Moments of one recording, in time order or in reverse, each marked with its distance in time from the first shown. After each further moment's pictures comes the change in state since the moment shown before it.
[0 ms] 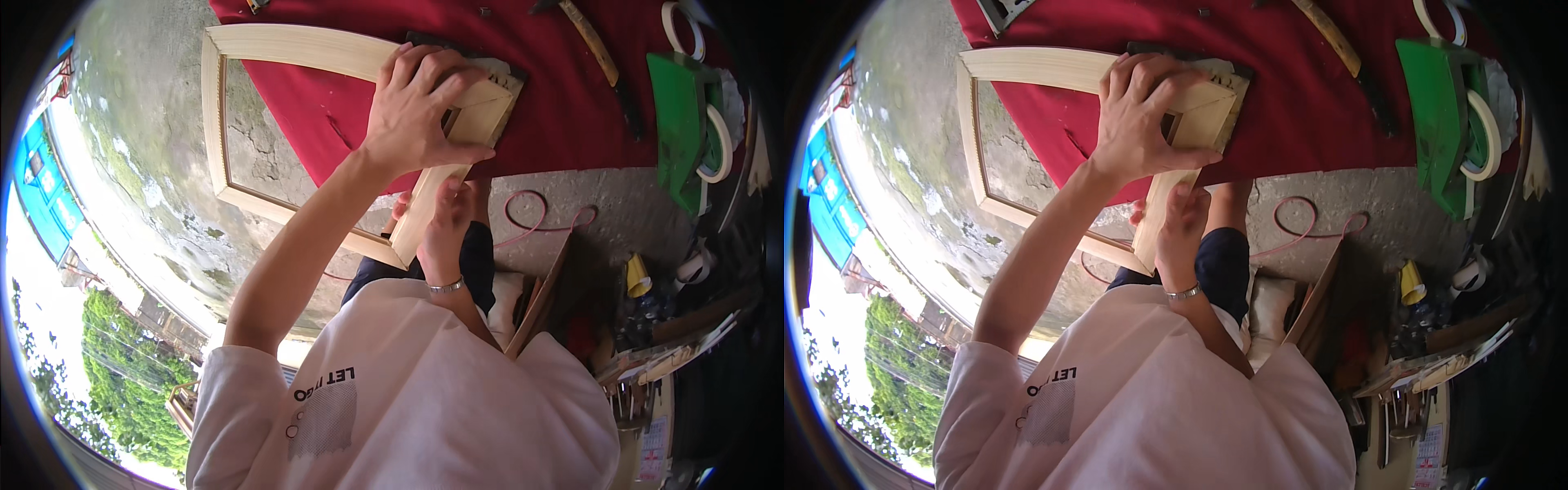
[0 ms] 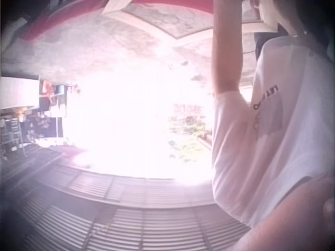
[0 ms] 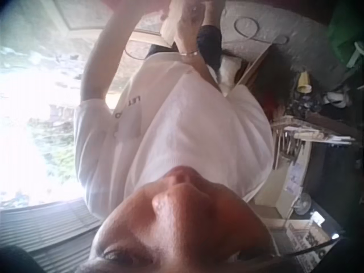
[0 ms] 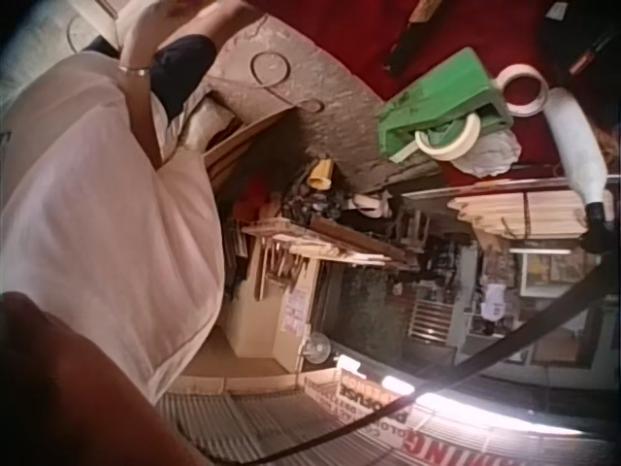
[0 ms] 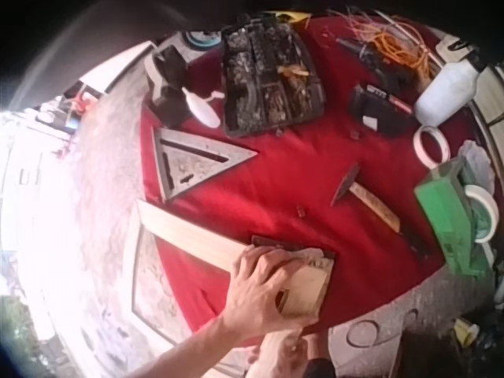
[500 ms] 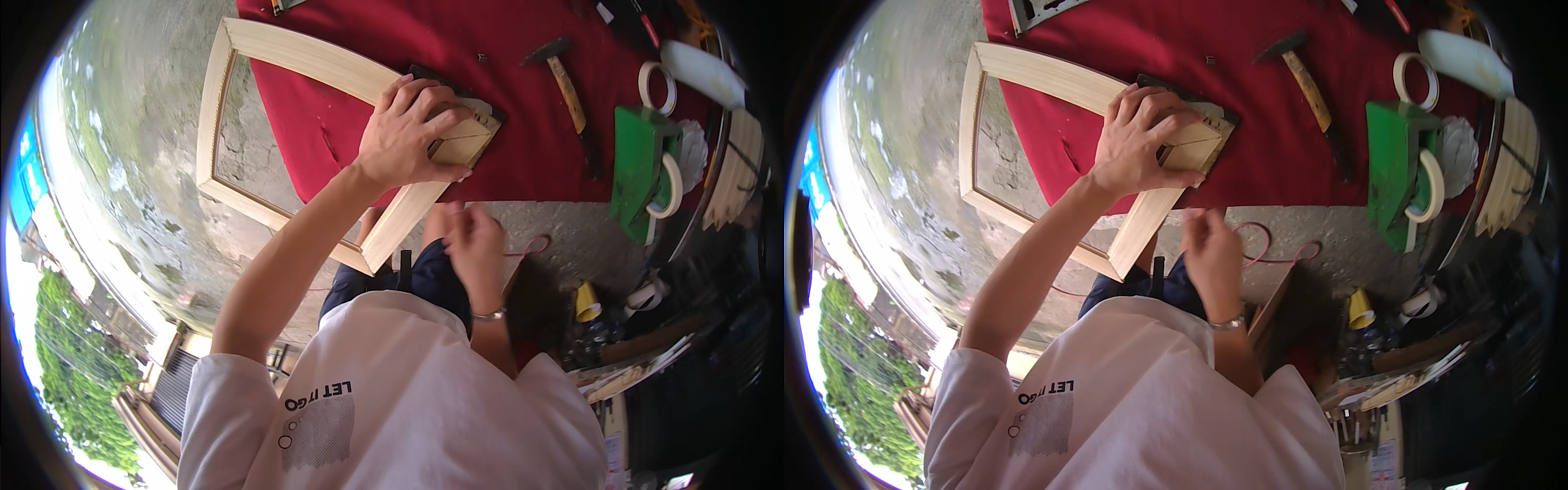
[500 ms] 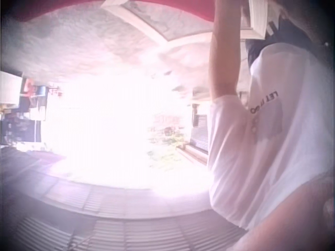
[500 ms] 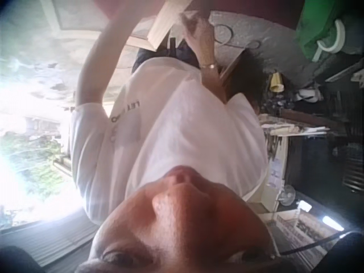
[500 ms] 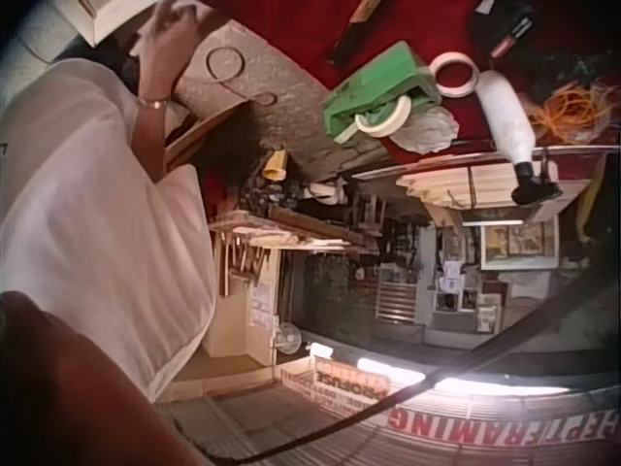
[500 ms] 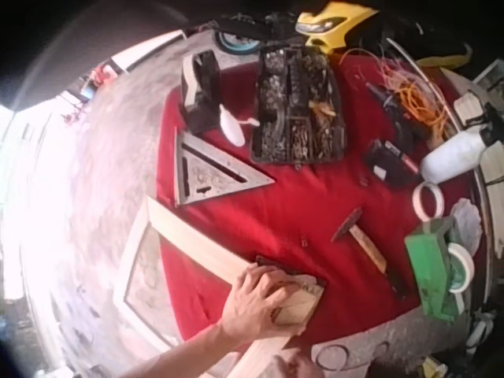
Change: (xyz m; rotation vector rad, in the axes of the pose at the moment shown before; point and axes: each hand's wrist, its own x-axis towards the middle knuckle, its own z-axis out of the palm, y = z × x) left_hand 0.000 0.005 0.002 0.025 -0.003 -0.056; right_hand 0.022 -0.115 -0.046 -1.271 -0.197 -0.264
